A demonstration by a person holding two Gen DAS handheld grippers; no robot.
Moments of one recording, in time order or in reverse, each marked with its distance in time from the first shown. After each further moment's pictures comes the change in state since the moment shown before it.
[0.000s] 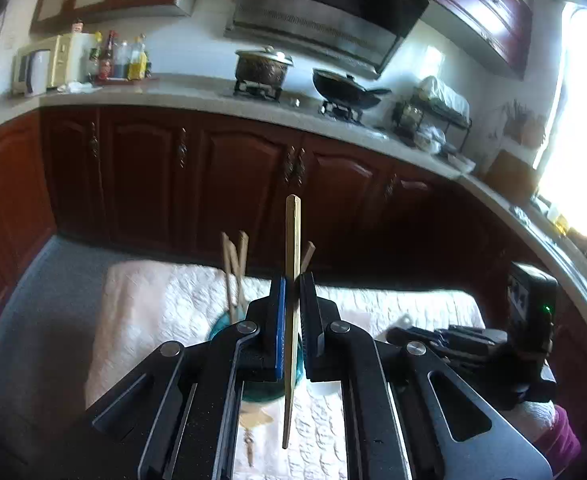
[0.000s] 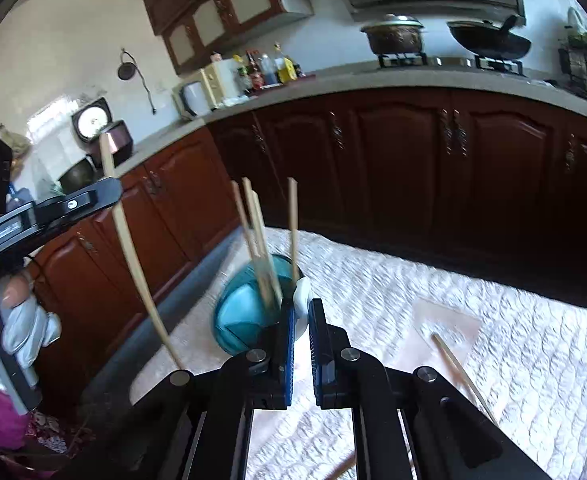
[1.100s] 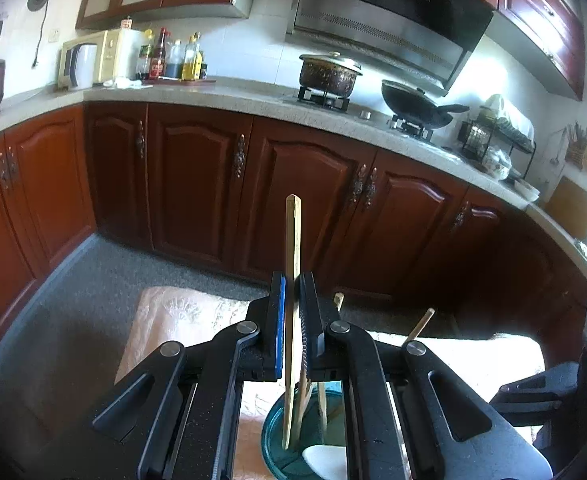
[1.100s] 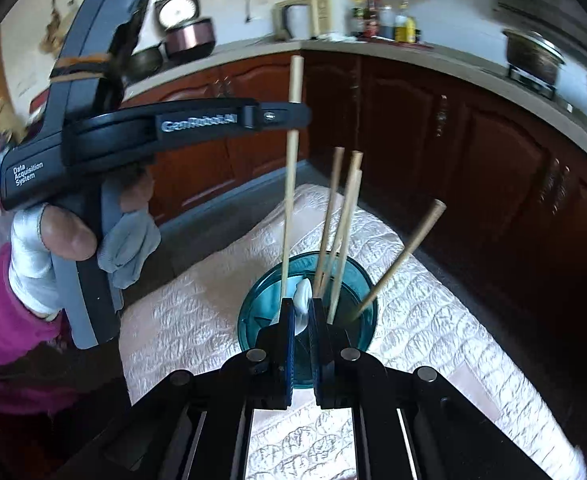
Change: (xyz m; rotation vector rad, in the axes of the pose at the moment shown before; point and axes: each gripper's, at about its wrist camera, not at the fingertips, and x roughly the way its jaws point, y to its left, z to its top) left arm 0.093 0.053 0.011 -0.071 -0.042 0.198; right arm 0.096 0.059 0.028 -0.418 0.244 0.130
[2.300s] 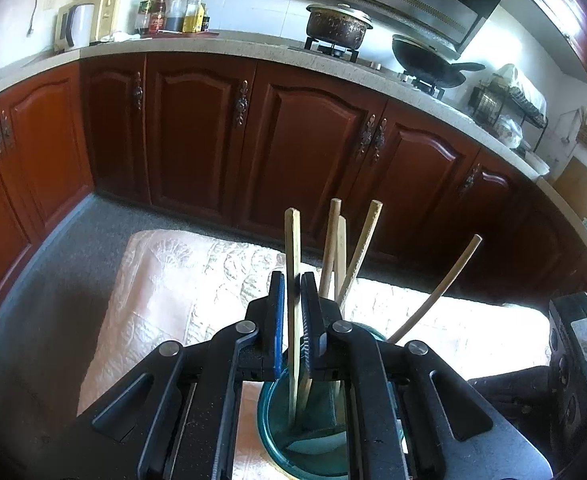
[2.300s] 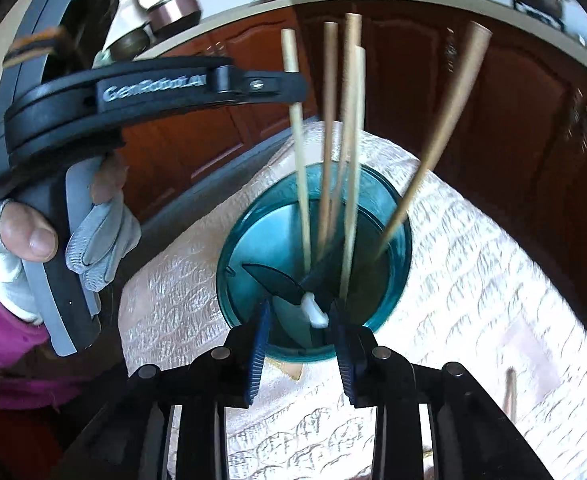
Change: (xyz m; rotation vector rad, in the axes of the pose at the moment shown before) left arm 0.036 0.005 -0.039 -0.023 0.150 0.008; right arm 0.063 -0.020 -0.041 0.150 0.114 0.108
